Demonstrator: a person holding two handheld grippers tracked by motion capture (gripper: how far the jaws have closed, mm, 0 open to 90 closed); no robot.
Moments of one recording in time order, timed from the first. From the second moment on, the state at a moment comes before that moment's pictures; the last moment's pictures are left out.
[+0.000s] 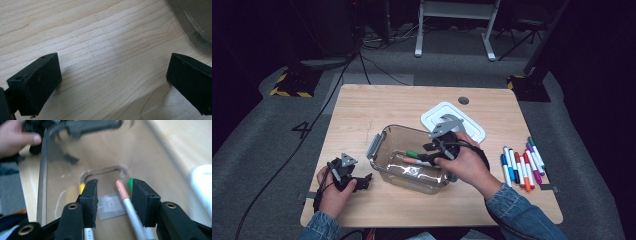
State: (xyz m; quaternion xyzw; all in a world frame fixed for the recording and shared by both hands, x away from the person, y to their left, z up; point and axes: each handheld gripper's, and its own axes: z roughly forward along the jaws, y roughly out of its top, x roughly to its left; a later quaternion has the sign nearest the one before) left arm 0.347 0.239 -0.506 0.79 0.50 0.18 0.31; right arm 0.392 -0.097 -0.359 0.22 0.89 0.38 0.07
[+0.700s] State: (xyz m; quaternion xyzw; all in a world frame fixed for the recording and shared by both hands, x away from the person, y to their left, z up) left arm 0.348 0.240 -0.506 0.79 0.50 0.18 0.31; right arm 0.405 -0.243 -0.341 0.38 0.84 0.37 0.15
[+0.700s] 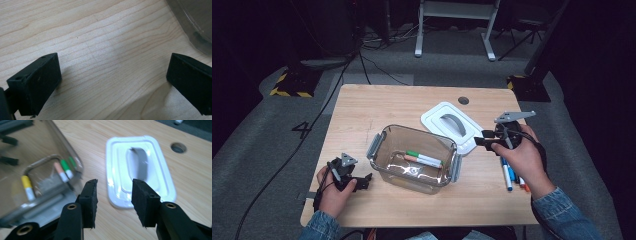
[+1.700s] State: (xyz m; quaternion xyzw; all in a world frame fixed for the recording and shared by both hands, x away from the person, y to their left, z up) left arm 0.356 0.234 -0.506 0.79 0.51 0.18 0.30; right arm 0.381 -0.327 -0.459 0.53 0.79 0.26 0.12
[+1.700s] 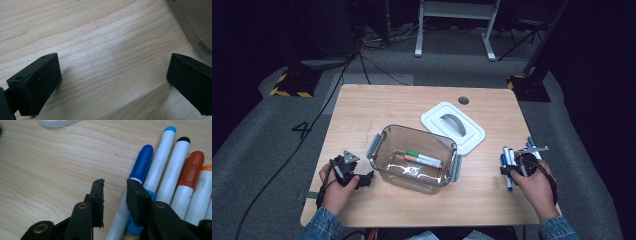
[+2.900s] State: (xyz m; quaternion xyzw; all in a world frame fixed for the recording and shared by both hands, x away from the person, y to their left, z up) left arm 0.356 0.234 -0.506 0.78 0.51 0.18 0.31; right arm 0.388 -0.320 -0.452 0.55 0.78 0.26 0.13
